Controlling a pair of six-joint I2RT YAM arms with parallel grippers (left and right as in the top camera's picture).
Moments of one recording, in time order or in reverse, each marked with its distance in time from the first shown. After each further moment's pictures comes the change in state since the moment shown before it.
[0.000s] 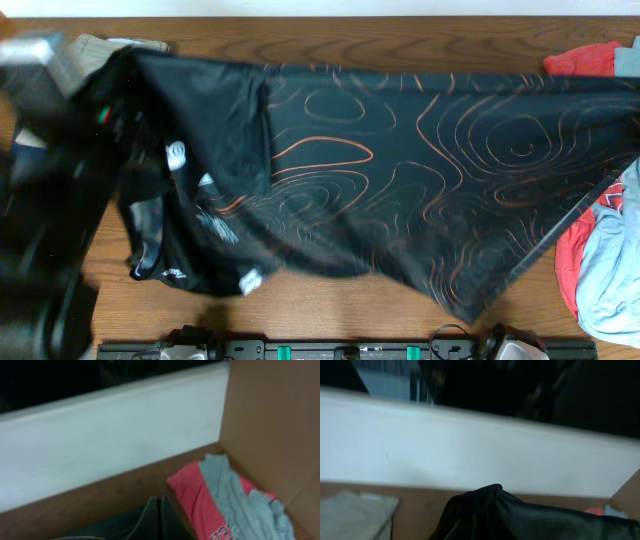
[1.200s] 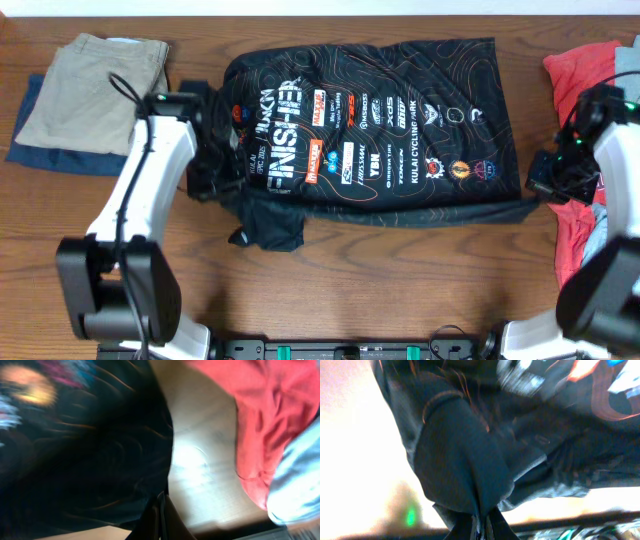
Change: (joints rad) left arm 0.001 0.602 -0.368 -0.483 0.161 0.001; right arm 0.059 0.525 -0.458 -0.283 0.059 0.042
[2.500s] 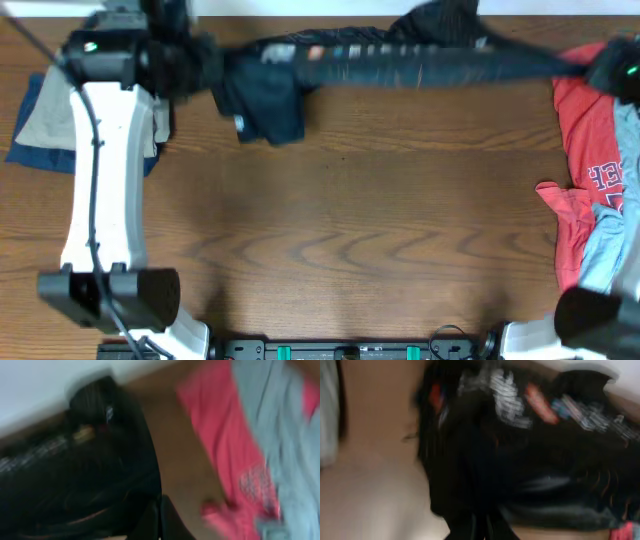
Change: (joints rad) left arm 0.050 0.067 0.554 0.058 0.008 -0.064; right arm 0.010 0.007 0.537 0.089 -0.041 -0.004
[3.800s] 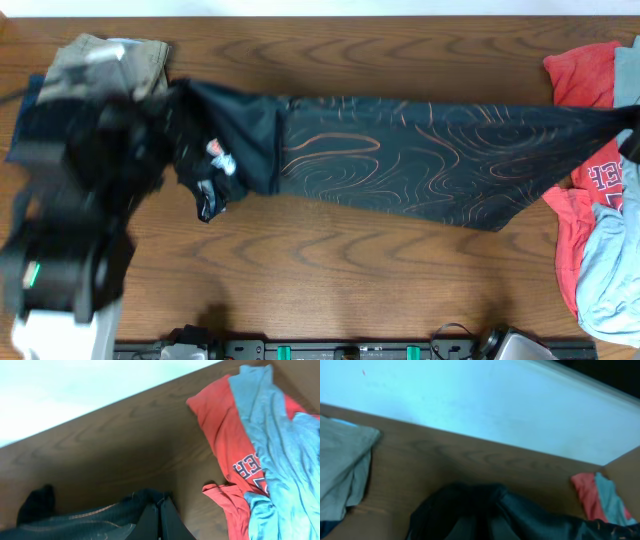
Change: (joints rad) left arm -0.093 -0.640 -0.383 0.401 -0.149 -0.075; right arm -0.154 -0.358 -0.026 -0.134 -0.236 -0.119
